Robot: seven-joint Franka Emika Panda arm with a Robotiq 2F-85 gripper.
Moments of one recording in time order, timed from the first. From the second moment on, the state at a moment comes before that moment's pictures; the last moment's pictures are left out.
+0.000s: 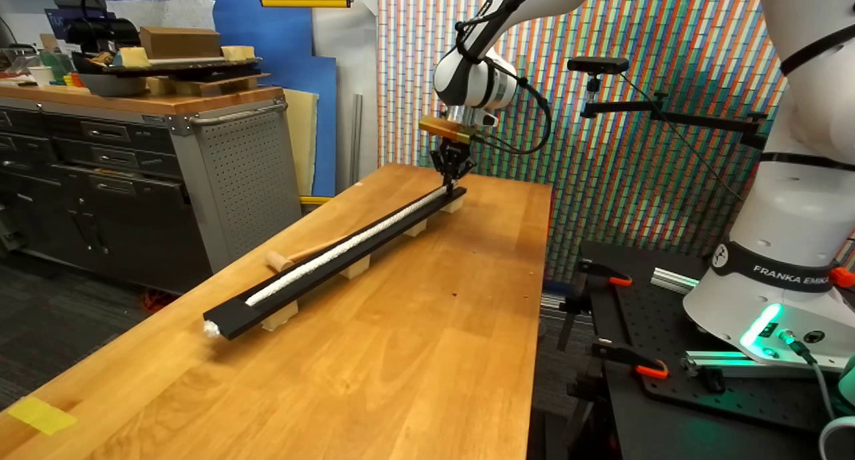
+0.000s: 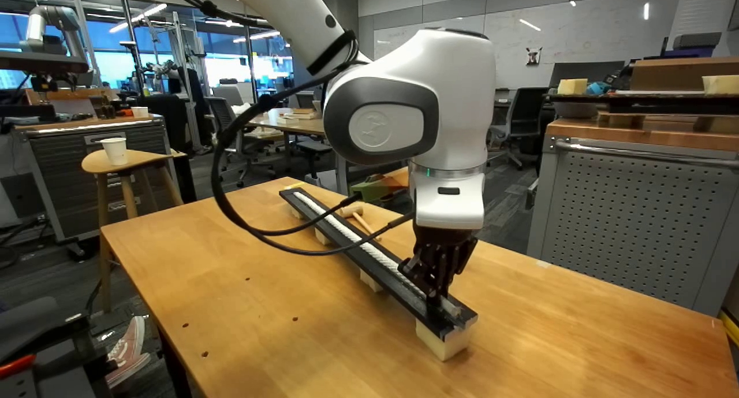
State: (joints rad) arm -0.23 0.54 -0.26 -1.97 0.40 2.54 1.03
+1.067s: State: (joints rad) arm -0.25 0.55 -0.27 -1.94 0.38 2.52 1.04
